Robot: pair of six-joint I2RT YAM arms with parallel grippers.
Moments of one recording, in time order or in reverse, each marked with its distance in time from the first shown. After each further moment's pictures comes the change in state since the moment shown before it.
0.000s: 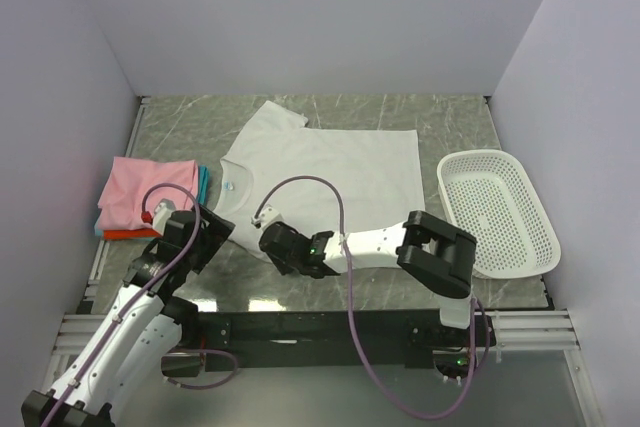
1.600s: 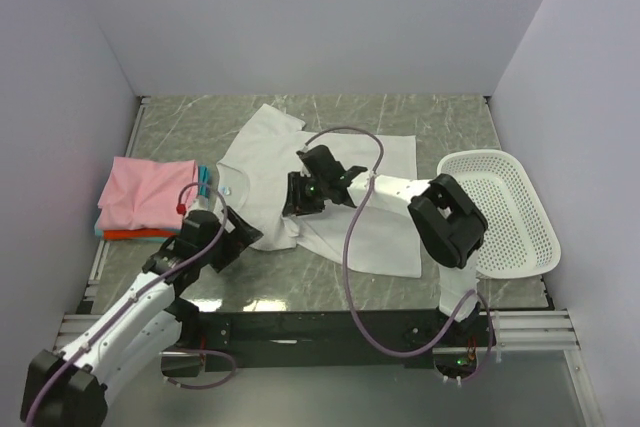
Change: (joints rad) left arm -0.050 0.130 -0.112 0.282 0.243 0.100; right arm -0.457 0.064 0.174 -0.094 -0.565 0.287
